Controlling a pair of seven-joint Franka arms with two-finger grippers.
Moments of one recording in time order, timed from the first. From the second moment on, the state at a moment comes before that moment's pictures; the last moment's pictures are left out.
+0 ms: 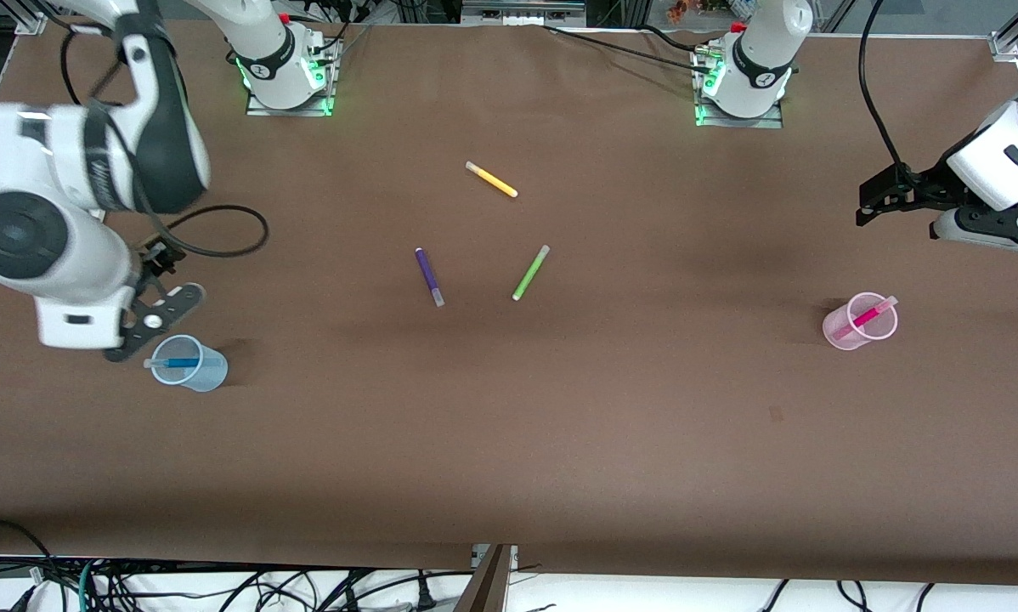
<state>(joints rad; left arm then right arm) 0.03 0.02 -0.07 -1.63 -0.04 1.61 0.10 0.26 0.36 -0.14 -1.38 -0.25 1.51 -0.56</state>
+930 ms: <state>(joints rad) 0.05 0.02 -0.07 -1.63 -0.04 1.61 0.15 0.04 -0.06 0.00 -1.59 -0.07 1.45 0.00</state>
